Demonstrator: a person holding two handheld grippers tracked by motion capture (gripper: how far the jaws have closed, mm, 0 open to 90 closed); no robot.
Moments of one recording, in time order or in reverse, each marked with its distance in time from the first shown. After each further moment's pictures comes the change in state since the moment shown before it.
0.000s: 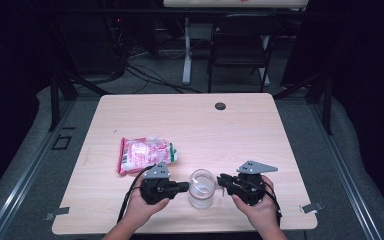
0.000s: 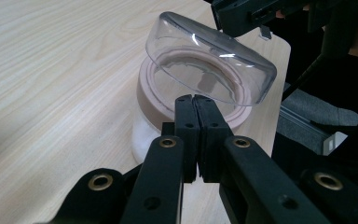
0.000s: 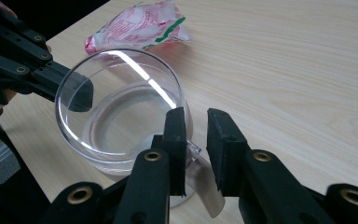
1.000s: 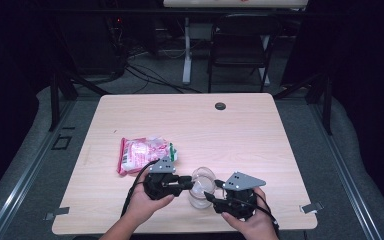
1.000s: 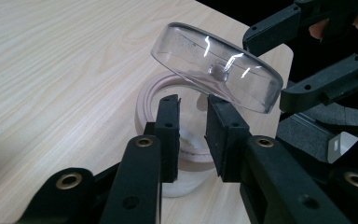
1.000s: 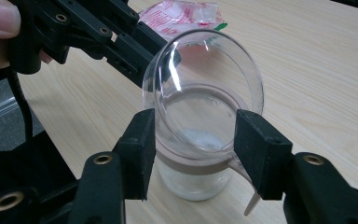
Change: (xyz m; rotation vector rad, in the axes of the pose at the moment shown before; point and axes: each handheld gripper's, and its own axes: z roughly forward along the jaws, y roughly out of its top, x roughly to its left) left arm -0.007 0.025 0.000 0.031 0.024 0.006; right arm 0.050 0.002 -0.010 0.014 -0.014 -0.192
